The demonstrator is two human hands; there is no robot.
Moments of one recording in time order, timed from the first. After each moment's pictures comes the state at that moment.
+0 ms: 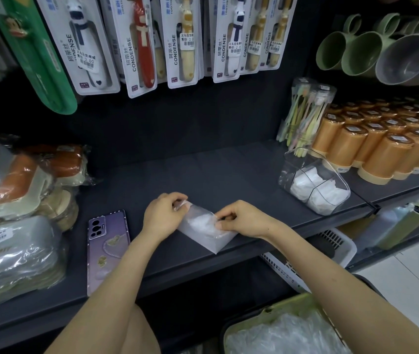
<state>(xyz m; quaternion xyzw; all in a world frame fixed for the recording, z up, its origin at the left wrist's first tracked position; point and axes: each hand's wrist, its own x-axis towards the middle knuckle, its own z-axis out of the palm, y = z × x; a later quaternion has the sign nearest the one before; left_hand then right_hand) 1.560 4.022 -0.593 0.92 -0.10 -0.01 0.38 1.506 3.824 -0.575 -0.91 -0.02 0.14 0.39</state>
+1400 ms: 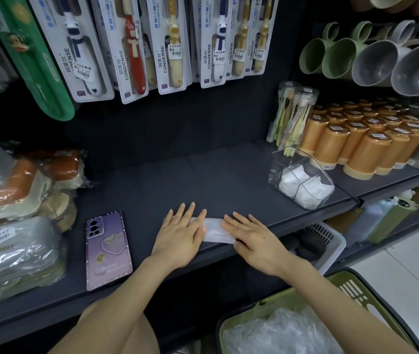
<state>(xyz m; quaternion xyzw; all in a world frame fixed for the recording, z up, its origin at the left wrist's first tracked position) 1.510 4.003 -0.614 0.96 -0.28 -0.06 0.06 1.438 3.801 -0.613 -0.98 -0.14 -0.01 0.16</state>
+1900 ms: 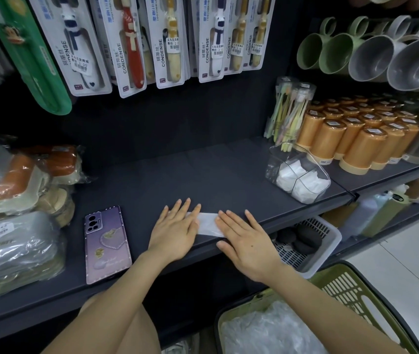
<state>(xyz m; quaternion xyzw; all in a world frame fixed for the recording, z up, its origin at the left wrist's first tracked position) 1.511 4.008 -0.613 0.96 -0.27 -0.06 0.08 1.426 3.823 -0.631 -0.99 -0.10 -0.09 0.02</state>
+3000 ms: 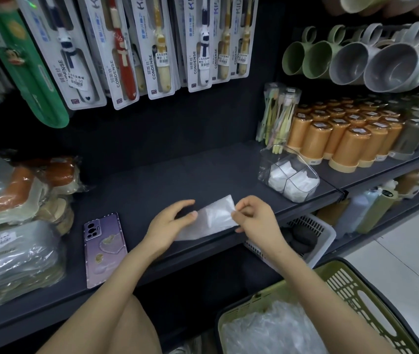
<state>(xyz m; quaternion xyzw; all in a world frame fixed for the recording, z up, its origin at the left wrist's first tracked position) 1.501 4.015 -0.572 0.81 -0.18 -0.15 0.53 1.422 3.825 -0.562 -0.79 0.18 -0.13 0.57</state>
